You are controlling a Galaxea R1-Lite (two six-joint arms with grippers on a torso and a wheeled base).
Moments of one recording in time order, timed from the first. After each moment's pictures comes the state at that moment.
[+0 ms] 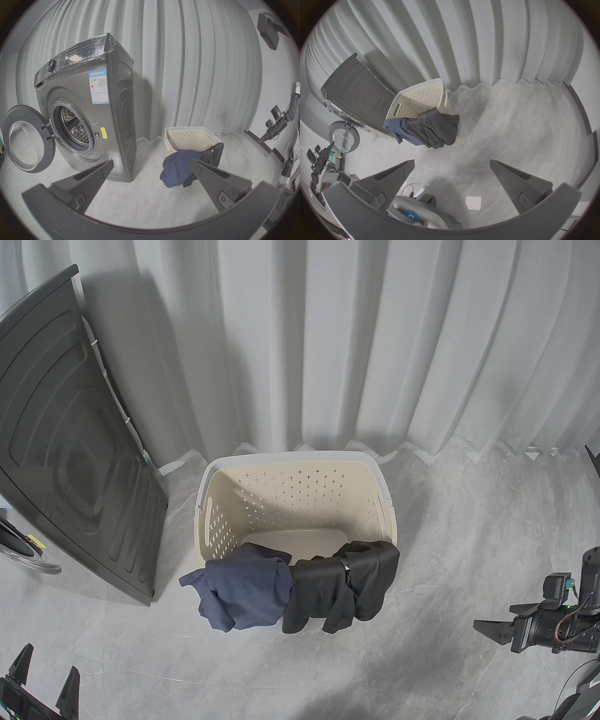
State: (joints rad) left arm 0.00 0.02 -0.02 0.00 0.01 -0.03; right arm 0.30 1.20 -0.21 -0.41 0.06 0.21
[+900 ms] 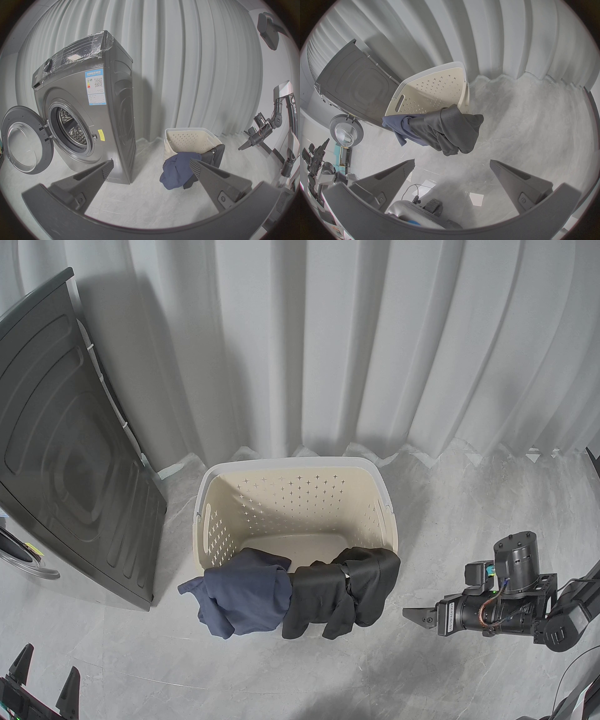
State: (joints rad) left arm 0.00 0.02 -0.02 0.00 0.00 -0.03; right arm 0.48 1.73 -0.39 -0.71 0.03 0.27
